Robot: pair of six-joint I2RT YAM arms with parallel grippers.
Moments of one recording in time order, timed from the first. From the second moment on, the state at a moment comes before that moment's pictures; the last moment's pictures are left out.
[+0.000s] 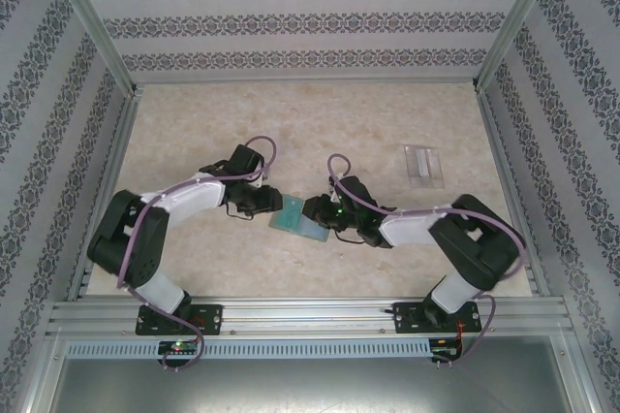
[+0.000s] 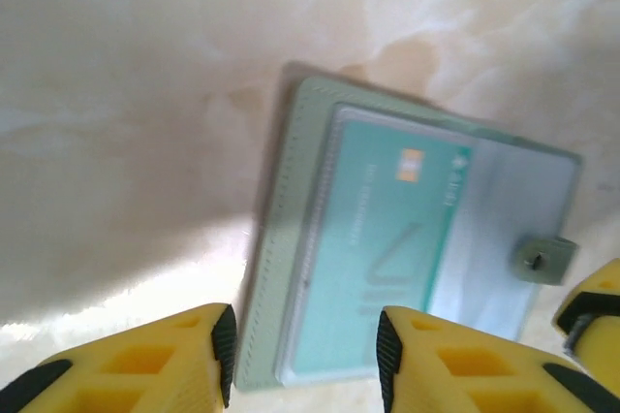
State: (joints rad) left arm -0.43 1.57 0.91 -0.48 0.33 -0.54; right arm 0.73 1.56 0.57 0.42 -0.31 1.12
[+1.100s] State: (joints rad) left arm -0.43 1.64 0.88 -0.41 0.37 -0.54; right arm 0.81 1.46 0.52 0.10 -0.19 1.10
